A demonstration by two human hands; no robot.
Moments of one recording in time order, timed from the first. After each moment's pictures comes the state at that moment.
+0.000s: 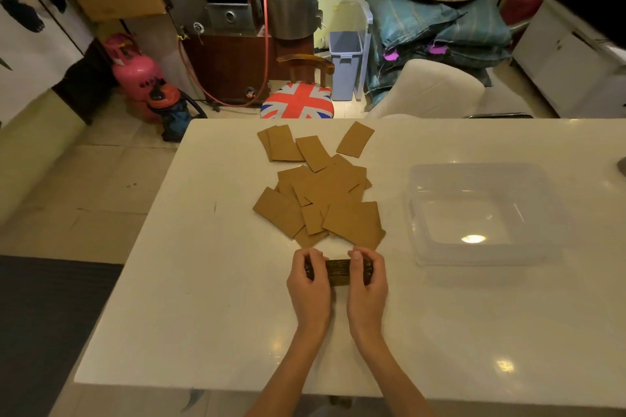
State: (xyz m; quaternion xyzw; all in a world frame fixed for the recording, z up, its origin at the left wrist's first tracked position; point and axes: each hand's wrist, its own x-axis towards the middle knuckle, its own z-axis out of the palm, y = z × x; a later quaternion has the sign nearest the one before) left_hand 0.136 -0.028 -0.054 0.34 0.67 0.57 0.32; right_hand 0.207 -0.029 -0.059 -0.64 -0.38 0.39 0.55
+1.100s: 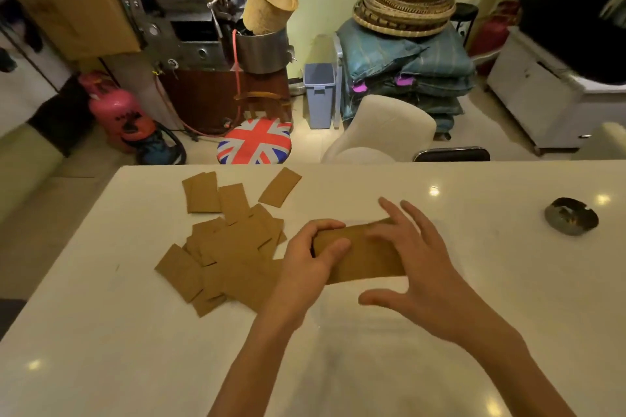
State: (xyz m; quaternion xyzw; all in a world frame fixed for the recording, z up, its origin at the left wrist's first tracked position) left_hand 0.293 0.079 0.101 0.46 0.58 0.42 0.52; right_hand 0.480 0.081 0.105 -0.51 -0.81 0.21 0.19
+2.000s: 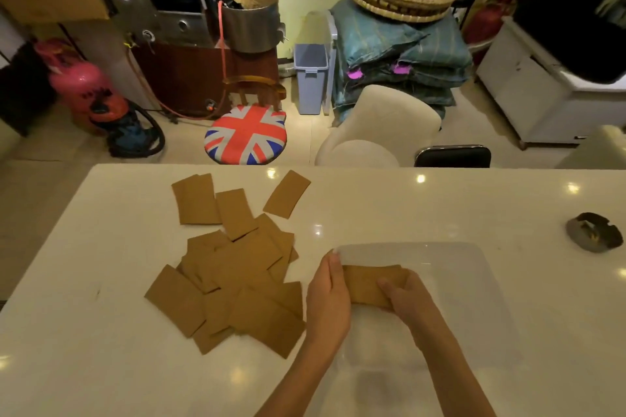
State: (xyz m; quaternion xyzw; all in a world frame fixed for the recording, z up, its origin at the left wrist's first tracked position) left_hand 0.288 0.125 -0.002 0.38 0.65 0.41 0.51; right_hand 0.418 0.143 -0.010 -0.76 -0.32 0.50 0.26
